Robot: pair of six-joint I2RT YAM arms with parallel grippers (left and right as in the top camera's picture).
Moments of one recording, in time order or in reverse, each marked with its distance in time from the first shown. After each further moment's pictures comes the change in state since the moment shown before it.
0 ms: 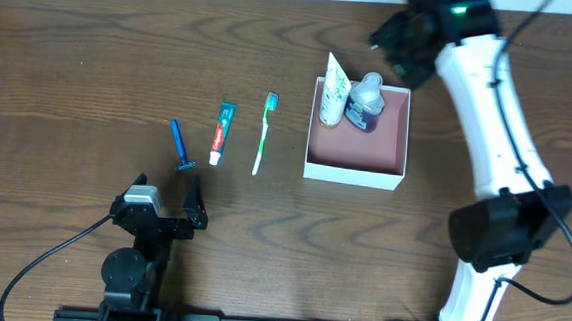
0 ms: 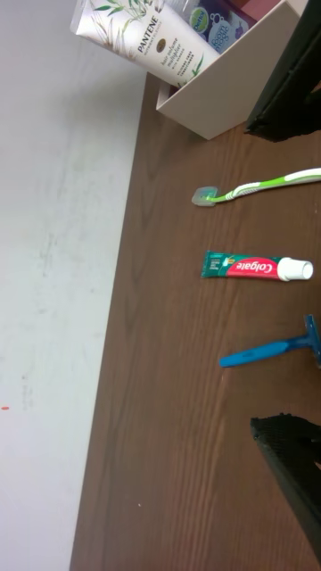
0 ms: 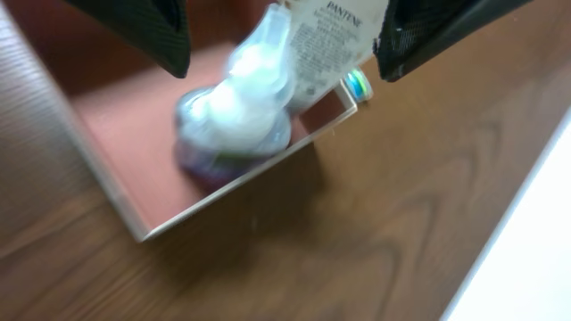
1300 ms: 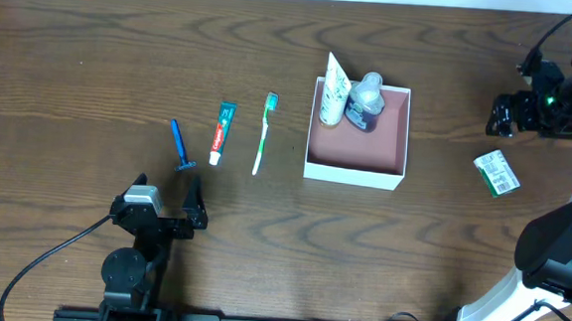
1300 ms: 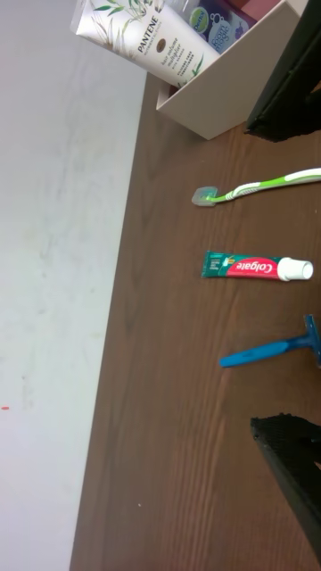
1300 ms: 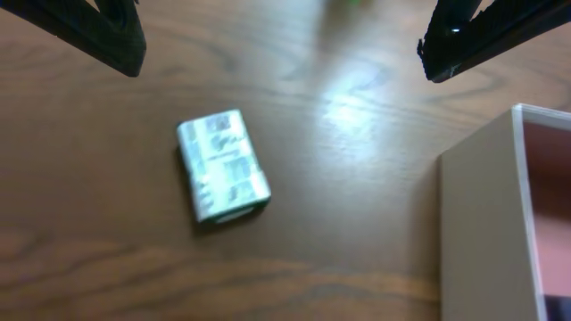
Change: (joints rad) left arm 0.000 0.000 0.000 0.000 0.000 0.000; right arm -0.536 -0.121 -0.274 -0.206 -0.084 -1.409
